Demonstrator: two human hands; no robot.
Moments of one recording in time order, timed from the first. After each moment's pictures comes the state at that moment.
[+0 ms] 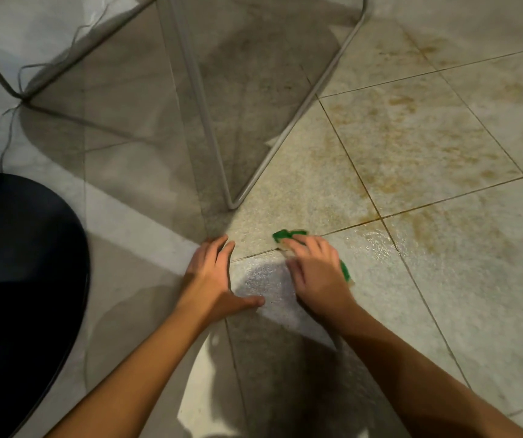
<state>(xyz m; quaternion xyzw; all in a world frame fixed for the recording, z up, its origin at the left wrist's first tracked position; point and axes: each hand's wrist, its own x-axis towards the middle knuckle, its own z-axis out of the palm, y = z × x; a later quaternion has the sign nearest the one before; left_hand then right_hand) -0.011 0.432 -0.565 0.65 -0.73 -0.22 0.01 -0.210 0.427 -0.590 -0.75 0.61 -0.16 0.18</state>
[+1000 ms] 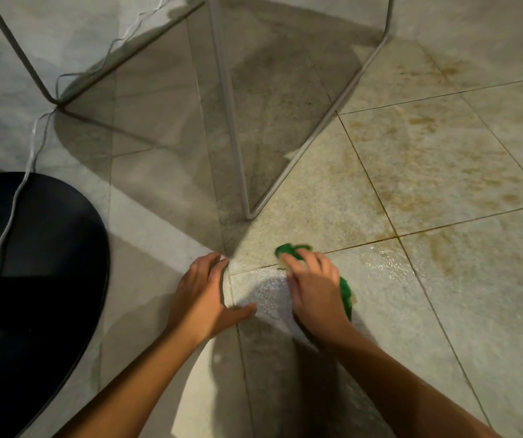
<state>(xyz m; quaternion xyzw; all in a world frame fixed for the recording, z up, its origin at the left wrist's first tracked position) 0.013 0.446 -0.563 0.70 -0.69 -0.20 0.04 -0.178 0.432 -0.580 -0.74 0.63 -0.18 0.16</state>
